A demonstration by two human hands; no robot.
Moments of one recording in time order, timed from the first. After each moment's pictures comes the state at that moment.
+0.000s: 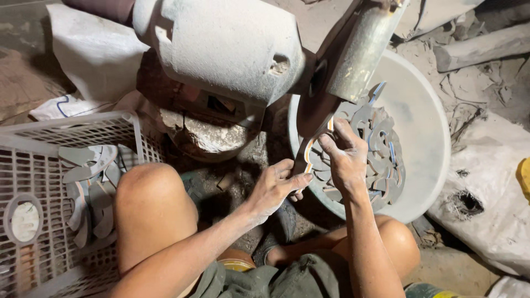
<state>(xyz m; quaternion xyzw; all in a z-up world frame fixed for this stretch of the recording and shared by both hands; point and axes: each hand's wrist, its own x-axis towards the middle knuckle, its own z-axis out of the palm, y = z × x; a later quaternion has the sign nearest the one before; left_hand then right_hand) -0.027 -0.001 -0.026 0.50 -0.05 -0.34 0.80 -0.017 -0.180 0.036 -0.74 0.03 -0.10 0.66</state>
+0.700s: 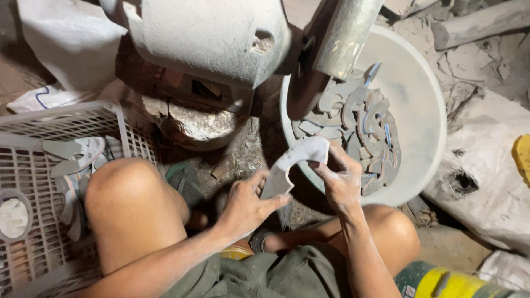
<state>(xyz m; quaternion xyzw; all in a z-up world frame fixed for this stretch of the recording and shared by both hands) -0.068 0.043 0.000 0.70 -0.10 -0.32 0.63 -0.087 -0.180 0.019 -0.78 0.09 -0.08 0.61</state>
